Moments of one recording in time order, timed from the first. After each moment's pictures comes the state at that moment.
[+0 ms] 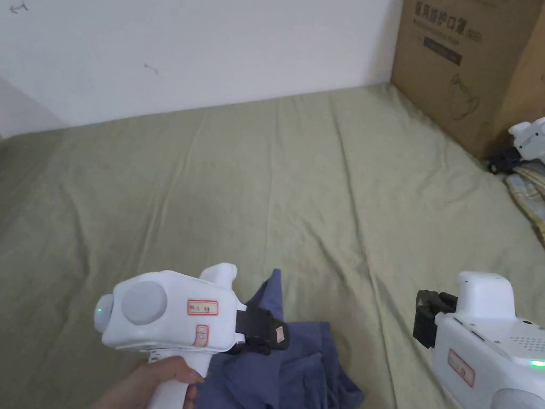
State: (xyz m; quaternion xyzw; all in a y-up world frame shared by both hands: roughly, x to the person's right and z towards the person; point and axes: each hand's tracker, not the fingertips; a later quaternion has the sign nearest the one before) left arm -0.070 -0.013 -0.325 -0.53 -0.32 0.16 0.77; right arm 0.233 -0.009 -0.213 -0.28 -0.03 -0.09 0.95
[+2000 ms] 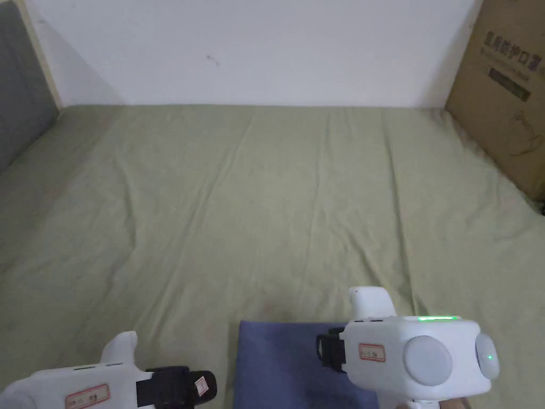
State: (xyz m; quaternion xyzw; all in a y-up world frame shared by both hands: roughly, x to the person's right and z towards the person) left arm -0.254 -0.064 -0.215 -0.44 -0.22 0.37 0.79; right arm 0.092 -0.035 -0.288 -0.50 0.20 -0.07 0.84
